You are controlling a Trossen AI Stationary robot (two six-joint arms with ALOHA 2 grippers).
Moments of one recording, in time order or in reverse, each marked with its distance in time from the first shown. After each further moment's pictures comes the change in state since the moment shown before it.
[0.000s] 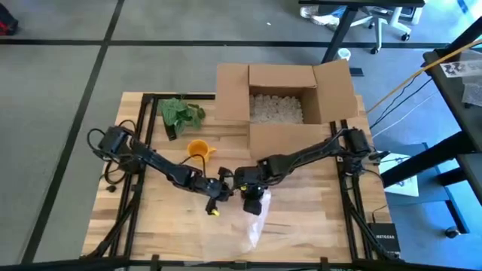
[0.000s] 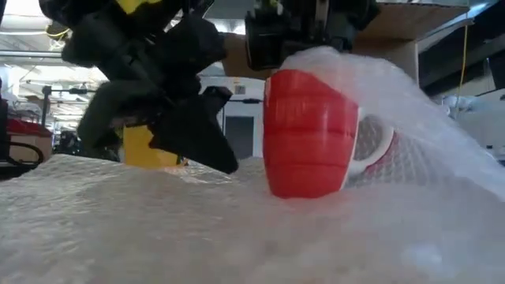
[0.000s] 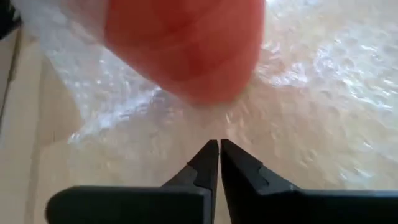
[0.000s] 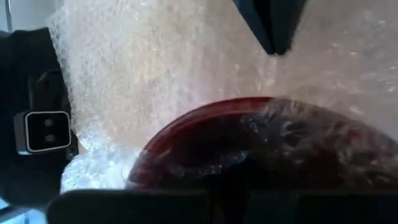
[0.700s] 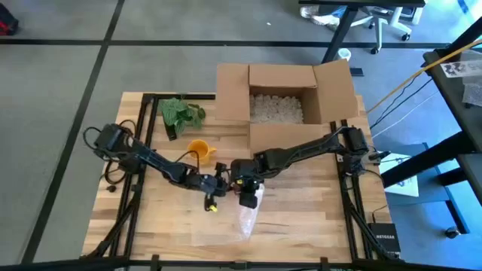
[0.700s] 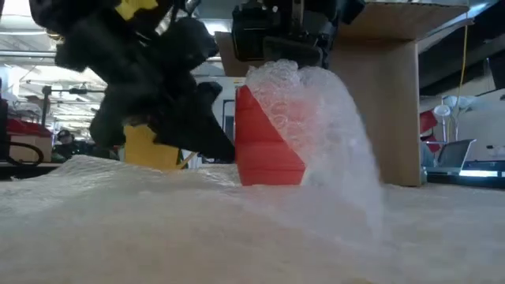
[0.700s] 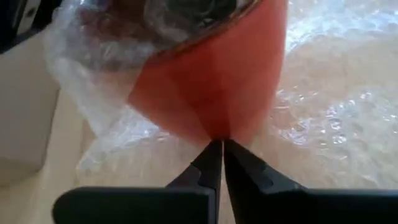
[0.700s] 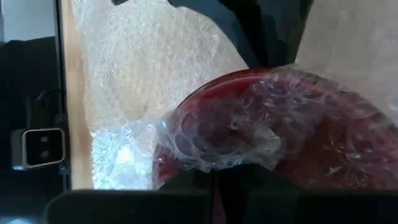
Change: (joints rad) left arm 0.036 0.032 -0.076 0.253 -0.042 0.062; right arm -0.042 0.005 0.124 -0.105 -0.009 -0.069
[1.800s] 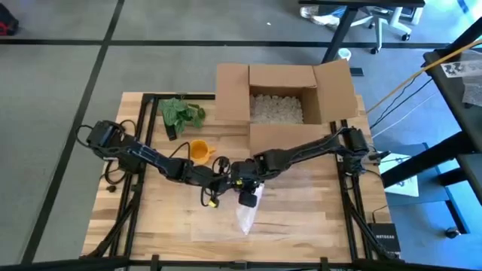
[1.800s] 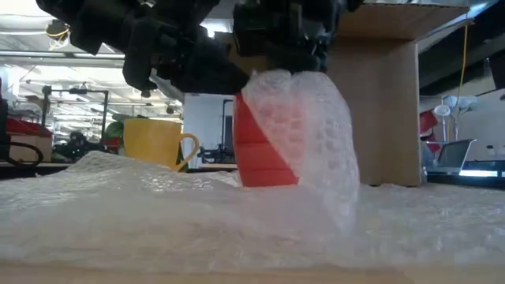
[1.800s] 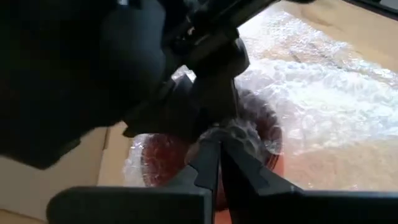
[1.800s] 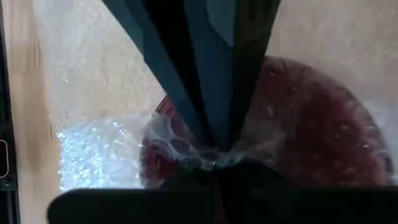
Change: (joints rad) left arm 0.006 -0.151 -0.007 0.055 0.015 0.078; right arm 0.003 0.000 0.034 -0.076 0.193 -0.048
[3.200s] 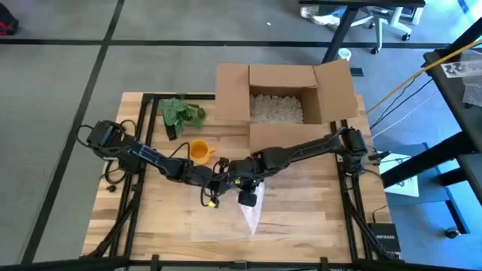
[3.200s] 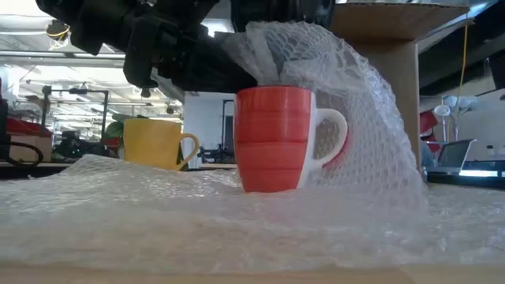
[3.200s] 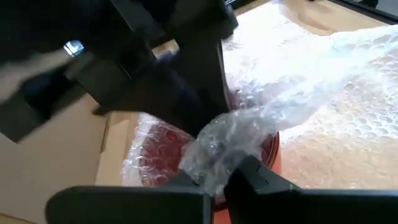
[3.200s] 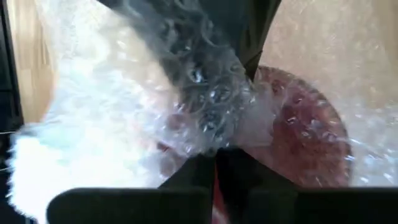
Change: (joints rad) left arm 0.021 0.019 0.000 0.029 0.010 -0.011; right arm 0.003 0.008 0.173 -0.215 0.016 -0.004
